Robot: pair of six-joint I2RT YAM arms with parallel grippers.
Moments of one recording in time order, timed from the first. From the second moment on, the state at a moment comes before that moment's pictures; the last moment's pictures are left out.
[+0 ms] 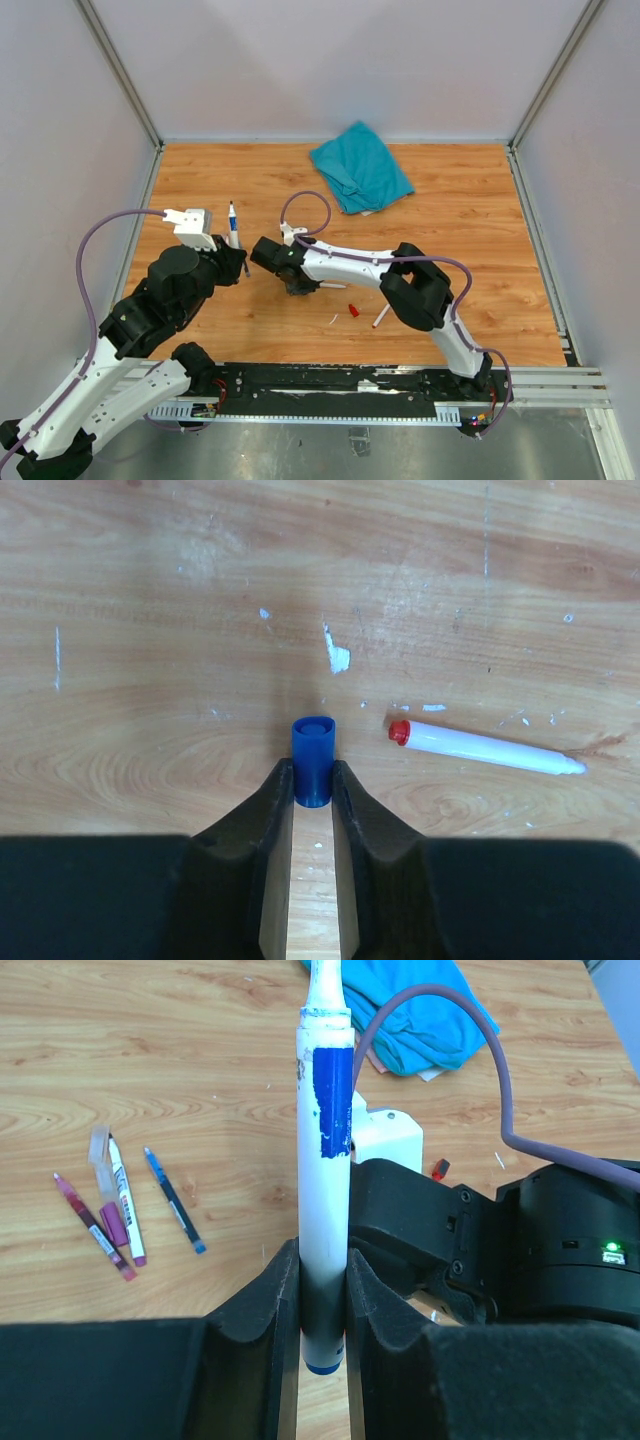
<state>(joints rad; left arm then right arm) -0.71 0.56 0.84 -0.62 -0.39 -0.46 1.11 2.19 1.72 -0.89 0.39 0.93</state>
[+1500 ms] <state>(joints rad) -0.71 0.57 0.84 -0.61 -0.39 -0.46 1.21 1.90 1.27 -0.70 0.13 0.54</state>
